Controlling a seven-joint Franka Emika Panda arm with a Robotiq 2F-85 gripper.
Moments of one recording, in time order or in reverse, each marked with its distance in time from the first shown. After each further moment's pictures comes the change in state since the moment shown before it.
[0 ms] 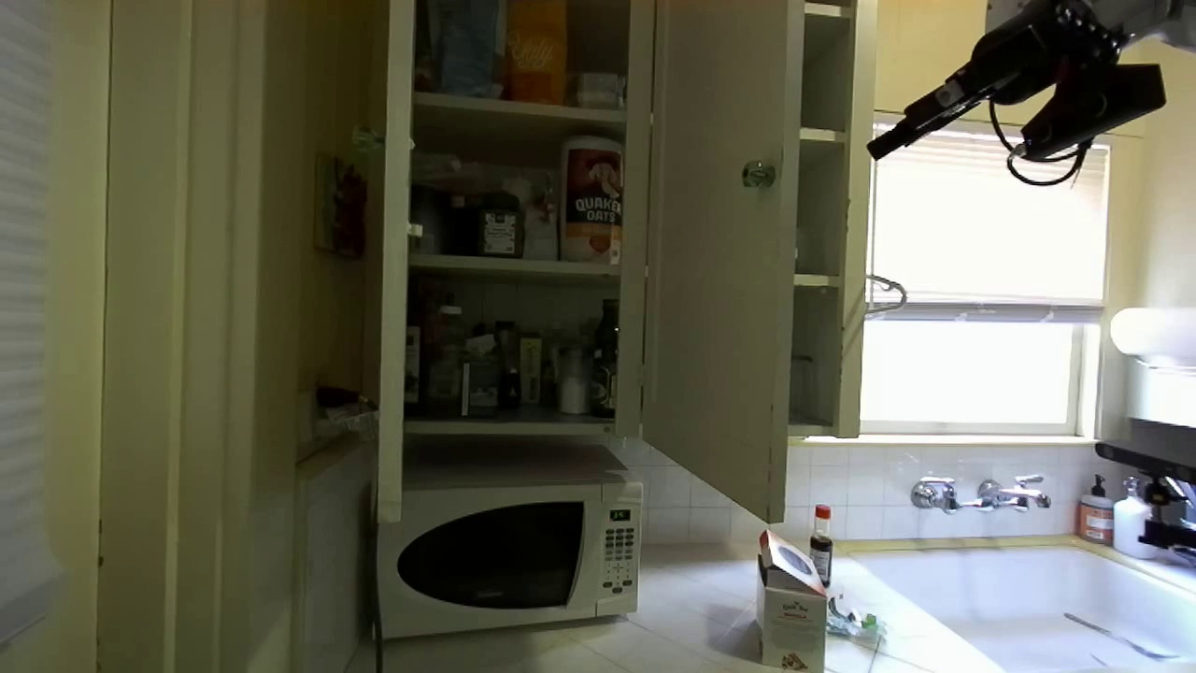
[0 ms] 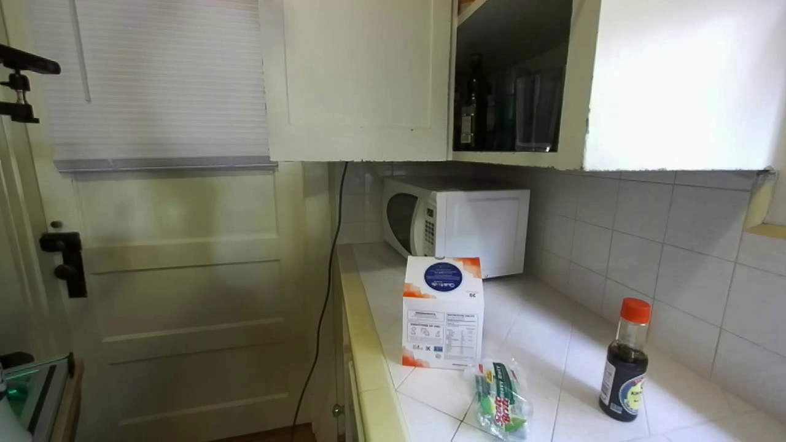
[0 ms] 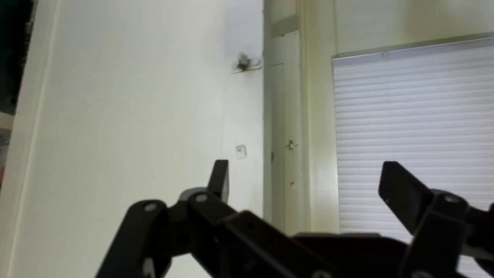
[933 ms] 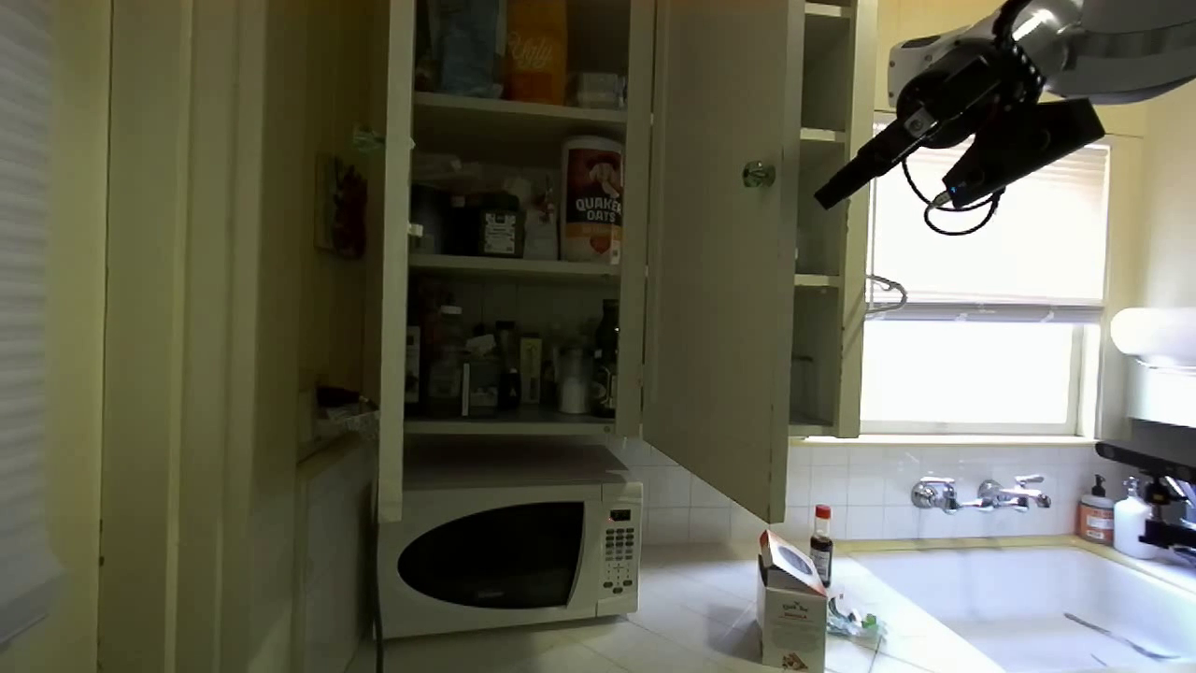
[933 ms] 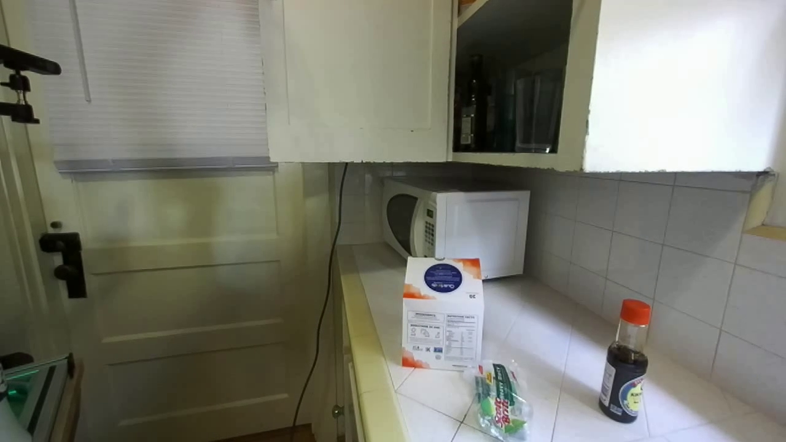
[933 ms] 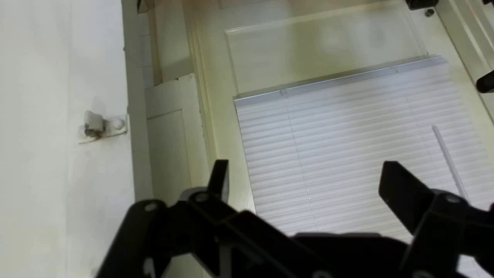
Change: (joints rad) arm 0.167 0.047 -0.001 -0.047 0.041 -0.168 0.060
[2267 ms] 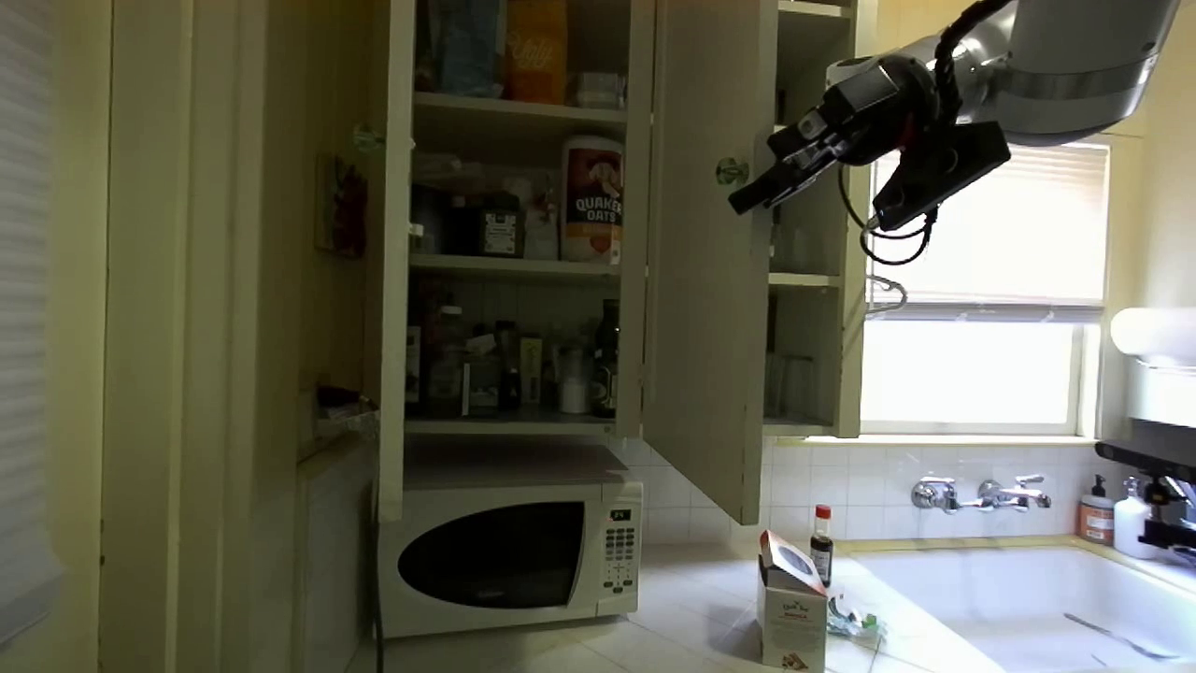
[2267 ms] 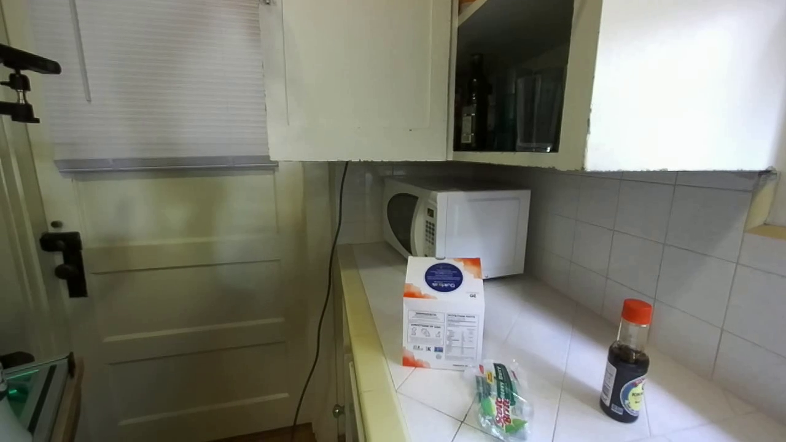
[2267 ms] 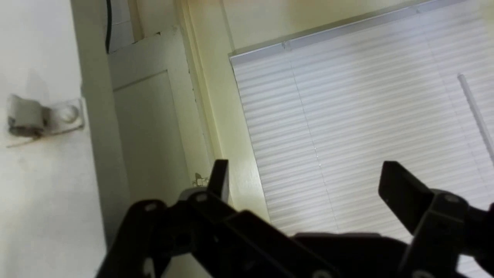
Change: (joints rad) arm 0.263 -0.023 -0.007 -0.148 -0.004 0.360 0.120
